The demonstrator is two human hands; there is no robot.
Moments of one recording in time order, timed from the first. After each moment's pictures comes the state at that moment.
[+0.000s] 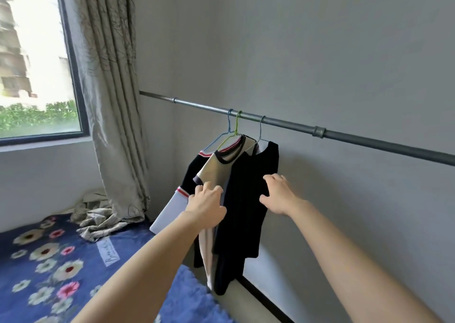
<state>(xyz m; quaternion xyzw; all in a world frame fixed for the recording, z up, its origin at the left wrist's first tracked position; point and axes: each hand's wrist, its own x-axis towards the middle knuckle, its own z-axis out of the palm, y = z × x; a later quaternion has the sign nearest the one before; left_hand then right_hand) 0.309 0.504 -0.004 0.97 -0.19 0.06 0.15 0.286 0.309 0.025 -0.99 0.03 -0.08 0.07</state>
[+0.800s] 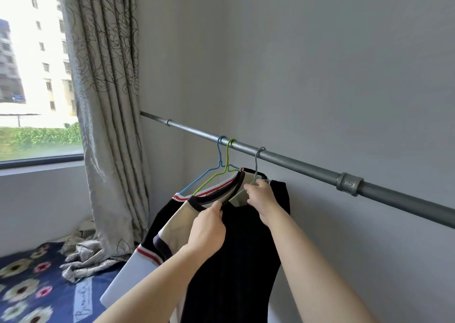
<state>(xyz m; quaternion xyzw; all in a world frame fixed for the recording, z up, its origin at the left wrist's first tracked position) 0.502 0.357 0.004 0.92 -0.06 0.16 0.34 0.546 0.224 0.047 -0.78 0.03 -0.08 0.62</state>
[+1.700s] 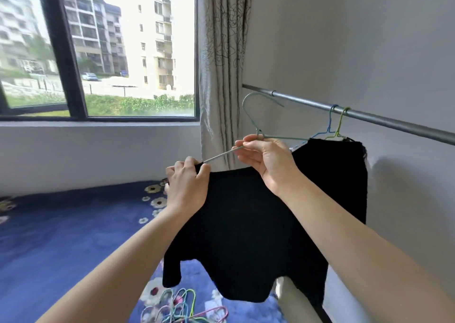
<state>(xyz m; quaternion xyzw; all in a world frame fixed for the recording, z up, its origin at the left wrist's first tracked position) 0.260 0.620 0.017 0.86 0.18 0.28 0.39 0.309 0.473 0.075 -0.55 -0.19 0.09 0.80</state>
